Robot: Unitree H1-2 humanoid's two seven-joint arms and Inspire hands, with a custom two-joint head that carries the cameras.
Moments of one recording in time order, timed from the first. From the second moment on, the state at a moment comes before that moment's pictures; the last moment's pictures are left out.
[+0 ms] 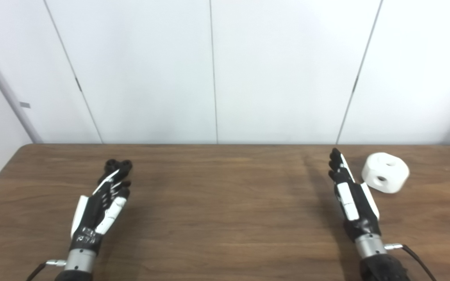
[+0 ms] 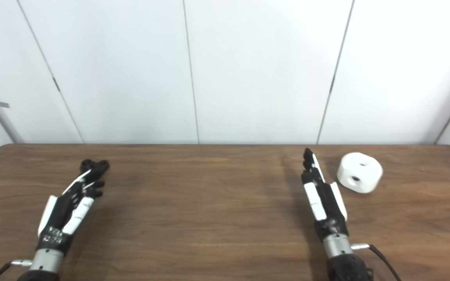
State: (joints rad) left arm -0.09 0.26 0.19 0.12 0.12 -0.25 0.01; right arm -0.23 -0.10 -0.04 0.21 0.00 -0.20 0.05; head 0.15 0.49
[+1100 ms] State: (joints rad) left arm -0.17 0.36 0.17 0.28 0.46 -0.17 0.28; right arm -0.24 -0.13 -0.03 0.23 0.07 -0.20 0.12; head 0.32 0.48
